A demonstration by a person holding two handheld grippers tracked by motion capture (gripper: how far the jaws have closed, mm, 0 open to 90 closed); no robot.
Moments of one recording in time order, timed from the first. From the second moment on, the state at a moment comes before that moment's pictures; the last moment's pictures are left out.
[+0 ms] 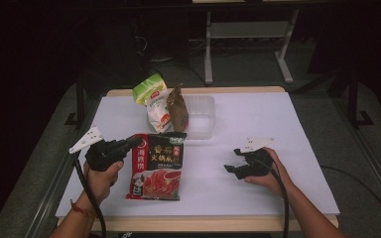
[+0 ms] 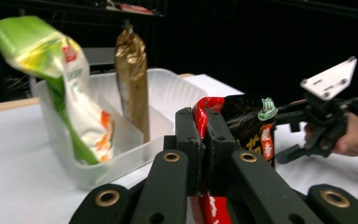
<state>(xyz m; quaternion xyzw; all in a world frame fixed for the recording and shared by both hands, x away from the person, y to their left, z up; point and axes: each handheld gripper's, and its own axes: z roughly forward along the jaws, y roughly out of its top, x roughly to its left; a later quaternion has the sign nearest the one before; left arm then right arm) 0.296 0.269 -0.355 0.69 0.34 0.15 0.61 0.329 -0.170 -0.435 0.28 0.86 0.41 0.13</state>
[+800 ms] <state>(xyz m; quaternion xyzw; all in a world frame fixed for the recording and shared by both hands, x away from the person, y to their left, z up) 0.315 0.209 -0.287 0.67 0.34 0.16 0.64 0.328 -0.180 -0.431 0.29 0.85 0.41 0.14</state>
